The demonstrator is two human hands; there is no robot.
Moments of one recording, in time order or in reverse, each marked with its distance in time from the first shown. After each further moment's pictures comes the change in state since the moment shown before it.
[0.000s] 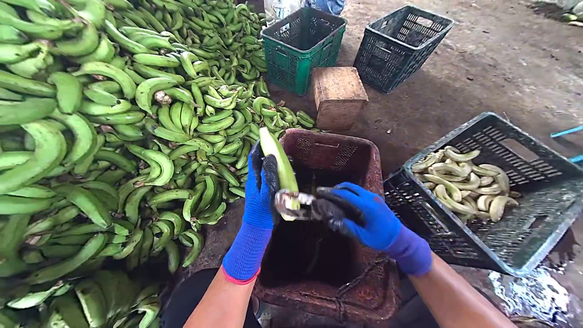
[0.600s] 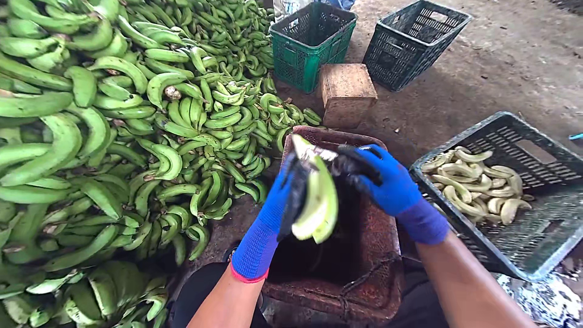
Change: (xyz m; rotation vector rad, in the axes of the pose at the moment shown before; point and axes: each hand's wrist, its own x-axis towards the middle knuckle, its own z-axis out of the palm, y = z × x) left_hand -0.012 0.013 0.000 -0.041 -0.285 -0.196; right_hand 0.038 0.014 -0.026 -0.146 0.071 0.093
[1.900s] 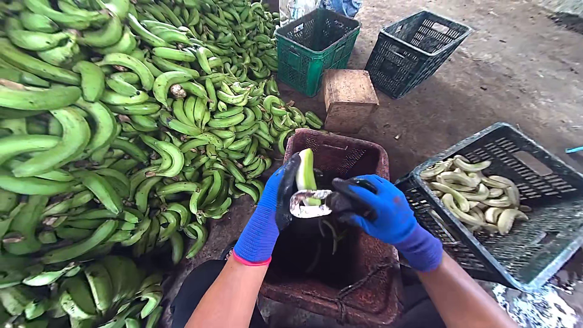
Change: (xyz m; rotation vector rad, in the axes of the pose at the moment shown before) left_hand 0.021 -0.024 -0.015 -0.265 0.072 -0.209; right_hand -0.033 -0.003 0.018 -0.131 0.073 -0.223
